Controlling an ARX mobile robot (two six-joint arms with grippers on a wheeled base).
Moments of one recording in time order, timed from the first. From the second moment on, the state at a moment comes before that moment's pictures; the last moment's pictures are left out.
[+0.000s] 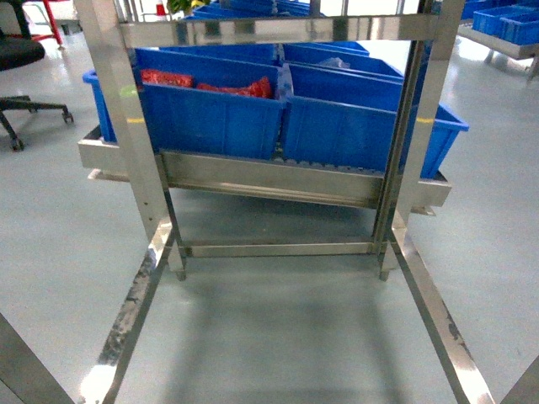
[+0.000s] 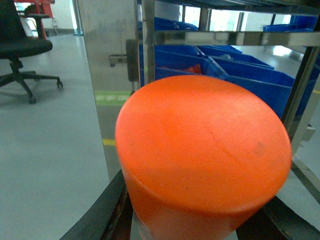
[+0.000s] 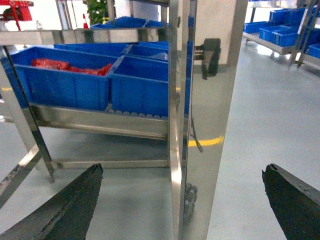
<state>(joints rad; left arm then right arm) 0.00 0.01 0.01 -0.01 0.00 -0.01 0.00 0.00 0.01 -0.01 0.00 0.00</state>
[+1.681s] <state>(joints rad) 0.00 0.01 0.01 -0.01 0.00 -0.01 0.00 0.00 0.01 0.00 0.00 0.00</state>
